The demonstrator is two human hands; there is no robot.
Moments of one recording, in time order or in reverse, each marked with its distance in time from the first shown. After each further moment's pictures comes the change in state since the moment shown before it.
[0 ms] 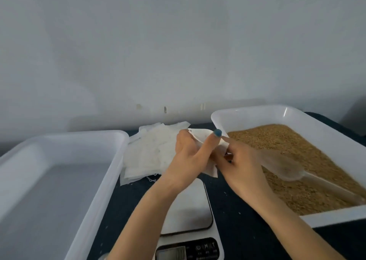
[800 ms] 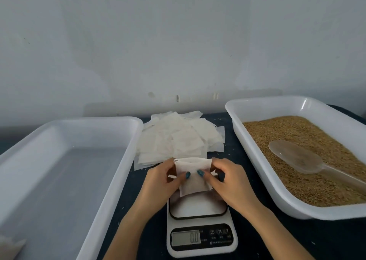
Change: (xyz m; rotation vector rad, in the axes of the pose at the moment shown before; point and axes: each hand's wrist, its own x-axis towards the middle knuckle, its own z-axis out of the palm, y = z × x) left_hand -0.048 -0.099 -0.072 0.415 0.043 -0.049; right_hand -0.038 0.045 0.066 0.020 -0.212 0.008
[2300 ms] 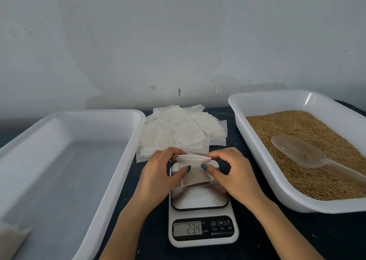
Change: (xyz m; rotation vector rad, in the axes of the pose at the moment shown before) left_hand -0.005 -0.001 -0.005 0.205 0.097 0.146; right_hand 0.000 0.003 -0.004 0.013 0.052 -0.074
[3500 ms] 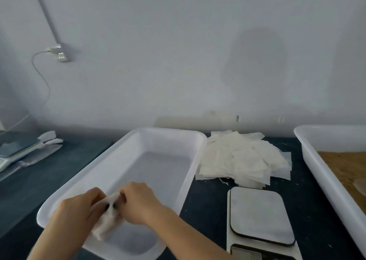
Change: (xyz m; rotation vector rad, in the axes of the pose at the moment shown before) left_hand -0.146 -0.040 -0.215 0.652 0.279 -0.628; right_hand 0.026 -0.245 0.192 0.162 -0.818 -0.171
